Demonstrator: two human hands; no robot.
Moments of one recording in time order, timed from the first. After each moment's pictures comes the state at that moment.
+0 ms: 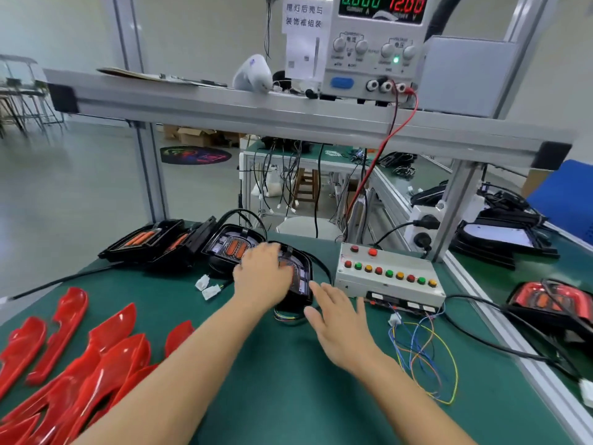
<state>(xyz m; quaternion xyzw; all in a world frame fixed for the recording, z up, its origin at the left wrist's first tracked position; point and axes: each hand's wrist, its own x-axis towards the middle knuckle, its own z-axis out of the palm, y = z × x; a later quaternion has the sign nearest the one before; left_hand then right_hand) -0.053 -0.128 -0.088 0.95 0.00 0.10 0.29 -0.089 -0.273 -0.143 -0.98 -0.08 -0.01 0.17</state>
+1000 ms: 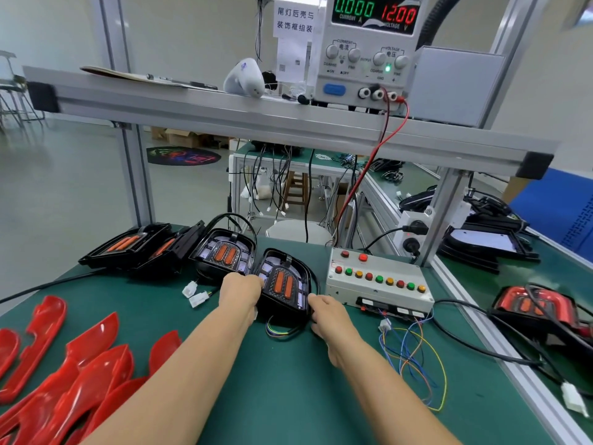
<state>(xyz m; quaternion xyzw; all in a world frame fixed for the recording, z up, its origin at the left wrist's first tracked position) -0.007 -0.121 -0.134 0.67 0.26 0.00 0.69 -0.056 -0.264 -0.154 -0.76 0.16 0.04 0.63</state>
